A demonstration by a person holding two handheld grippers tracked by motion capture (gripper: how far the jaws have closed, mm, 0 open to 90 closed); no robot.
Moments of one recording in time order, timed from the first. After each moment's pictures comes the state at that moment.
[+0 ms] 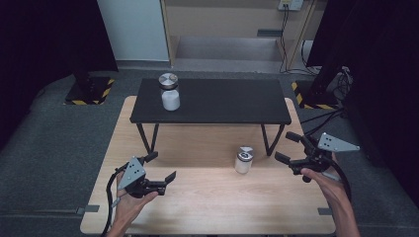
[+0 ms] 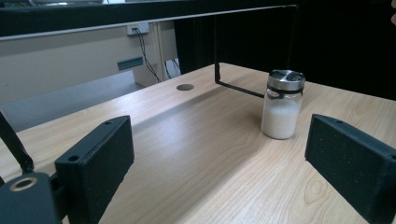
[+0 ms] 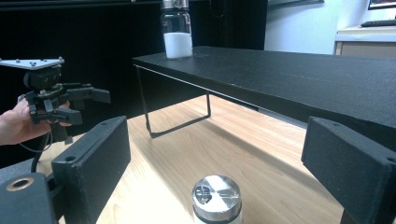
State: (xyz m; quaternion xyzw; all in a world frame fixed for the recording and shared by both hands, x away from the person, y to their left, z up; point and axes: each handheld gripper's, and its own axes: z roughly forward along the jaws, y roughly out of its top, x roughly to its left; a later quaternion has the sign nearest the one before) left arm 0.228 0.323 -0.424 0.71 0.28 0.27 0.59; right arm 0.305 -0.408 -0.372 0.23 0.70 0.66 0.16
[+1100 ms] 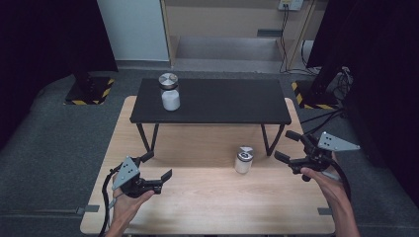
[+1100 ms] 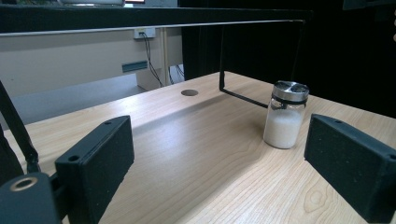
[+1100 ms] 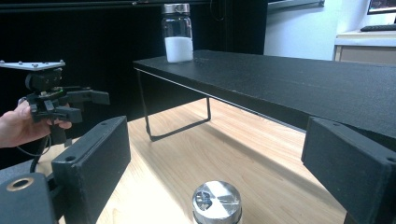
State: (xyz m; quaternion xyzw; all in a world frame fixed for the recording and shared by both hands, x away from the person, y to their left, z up) left arm 0.224 0.331 -0.430 0.69 0.30 0.26 0.61; right arm 0.305 -0.406 -0.370 0.23 0.70 0.66 0.17
